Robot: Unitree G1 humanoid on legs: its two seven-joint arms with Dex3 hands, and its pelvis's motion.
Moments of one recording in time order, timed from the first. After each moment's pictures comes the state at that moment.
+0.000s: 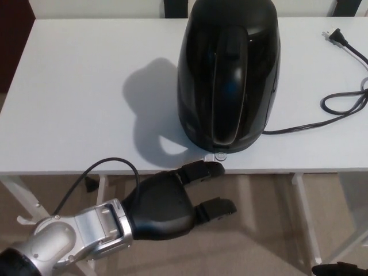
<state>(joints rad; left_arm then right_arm) -0.41 0.59 -0.79 0.25 1.21 -0.45 0.25 -0.07 -0.32 0.01 1.13 -0.14 -0.37 0.10</state>
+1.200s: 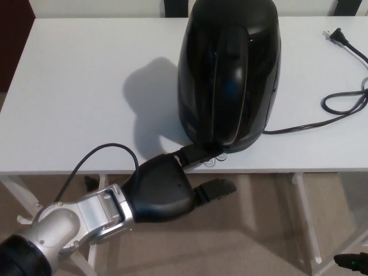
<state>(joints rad) -0.46 0.55 -0.77 0.33 1.25 -0.43 0.31 -0.08 -0.36 -0.05 1.10 -0.13 -0.32 0.04</state>
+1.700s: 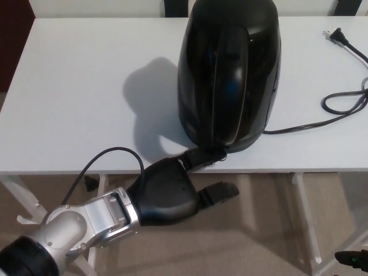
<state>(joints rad) -0.47 0.52 -0.80 0.37 1.25 -0.42 0.31 -0.08 -0.36 -0.05 1.09 -0.13 -0.32 0.03</state>
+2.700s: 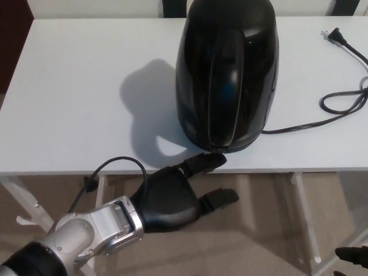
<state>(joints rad) -0.46 0.47 -0.83 0.47 1.25 -0.39 0.34 -0.09 -0.36 -0.05 1.08 -0.11 -0.32 0.03</state>
